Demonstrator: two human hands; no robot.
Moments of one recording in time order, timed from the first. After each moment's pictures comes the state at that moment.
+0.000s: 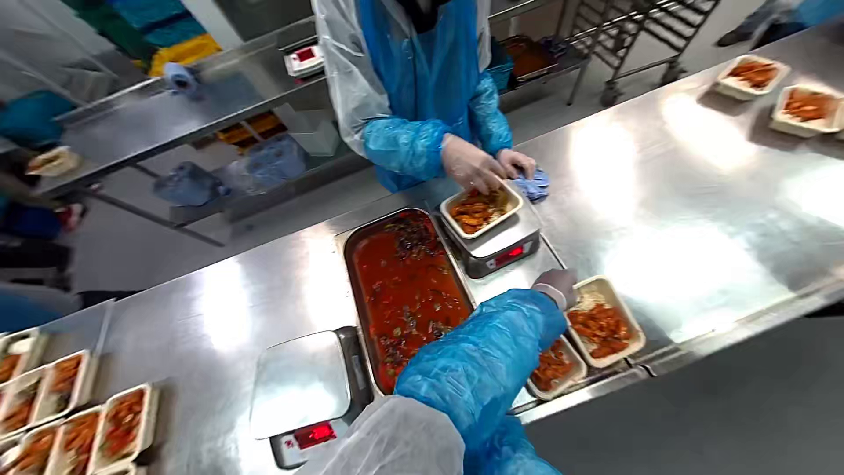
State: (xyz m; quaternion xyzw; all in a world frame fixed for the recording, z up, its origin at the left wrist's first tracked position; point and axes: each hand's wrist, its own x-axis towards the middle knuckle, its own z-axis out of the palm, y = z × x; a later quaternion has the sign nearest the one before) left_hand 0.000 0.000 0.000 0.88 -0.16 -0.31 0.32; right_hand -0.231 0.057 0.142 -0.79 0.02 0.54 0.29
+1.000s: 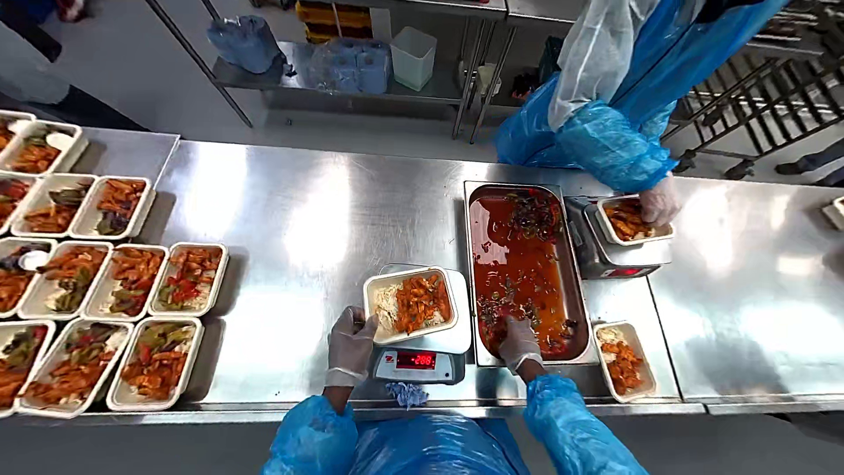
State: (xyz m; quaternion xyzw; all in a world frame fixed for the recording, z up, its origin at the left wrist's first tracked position) left_hand -0.413 0.569 0.030 0.73 0.44 0.06 0.52; right_hand -0.234 0.272 -0.032 -0.94 -0.03 0.35 -0.01
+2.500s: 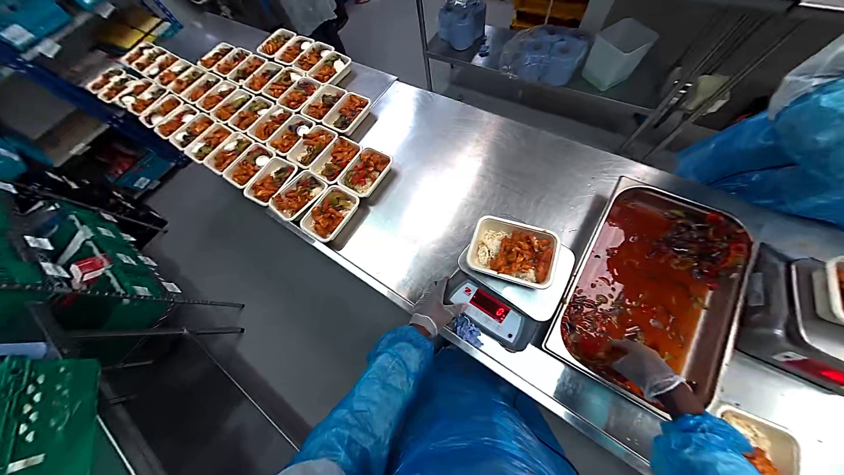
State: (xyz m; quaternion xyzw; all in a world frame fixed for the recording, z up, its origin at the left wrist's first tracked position) left_hand -0.504 0.499 -0.058 0.76 0.50 -0.07 0.41; right_hand -0.169 0.199 -0.043 -0.86 -0.32 0.41 -0.01
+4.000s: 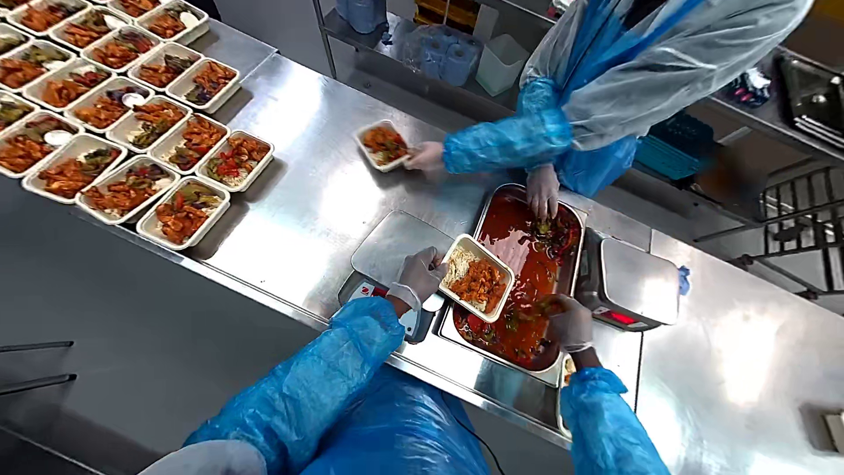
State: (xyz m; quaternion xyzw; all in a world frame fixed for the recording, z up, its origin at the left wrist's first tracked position) left_hand -0.324 0.441 0.042 0.78 0.35 0.03 0.52; right_hand -0.104 0.140 0.017 -0.93 -0.29 0.10 0.18
